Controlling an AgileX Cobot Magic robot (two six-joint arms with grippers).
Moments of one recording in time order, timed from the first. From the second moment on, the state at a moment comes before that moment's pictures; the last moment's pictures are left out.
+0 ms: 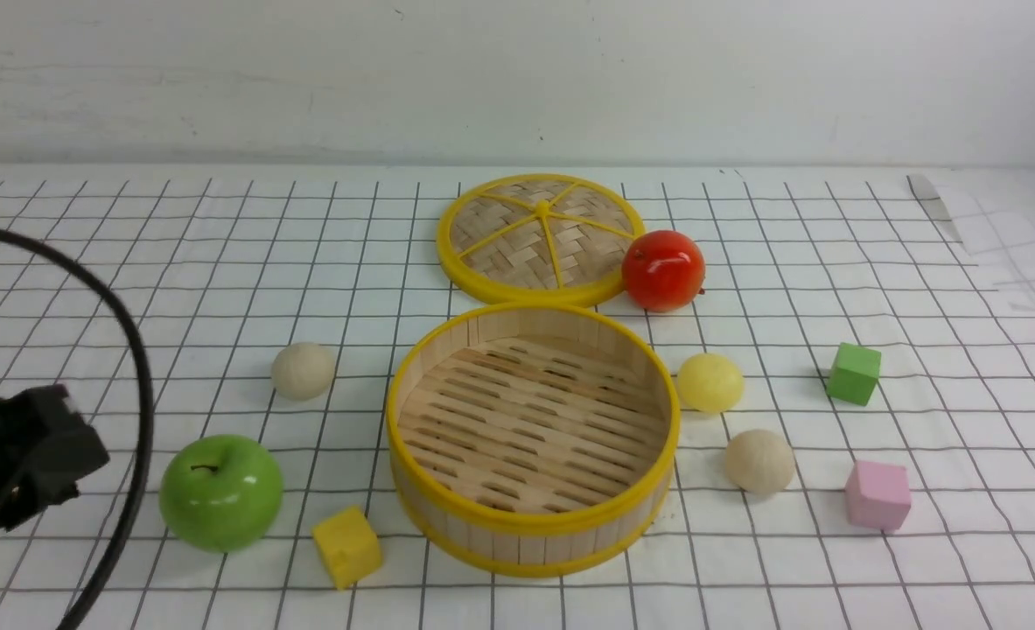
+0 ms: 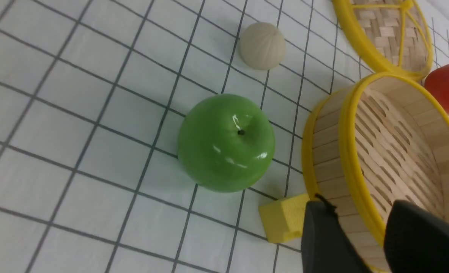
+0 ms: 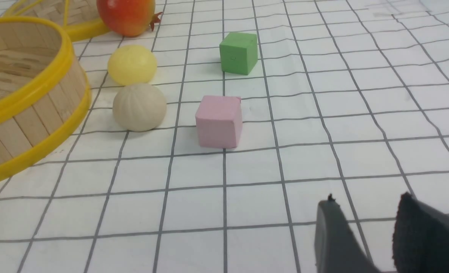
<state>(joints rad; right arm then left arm) 0.04 -0.01 0.02 -0.06 0.38 0.15 -0.05 0.88 -0.59 -0.34 0.46 -0.31</state>
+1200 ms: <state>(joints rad) 0.04 -0.01 0.02 -0.06 0.38 0.15 -0.14 2.04 -1.58 -0.10 0.71 0.12</state>
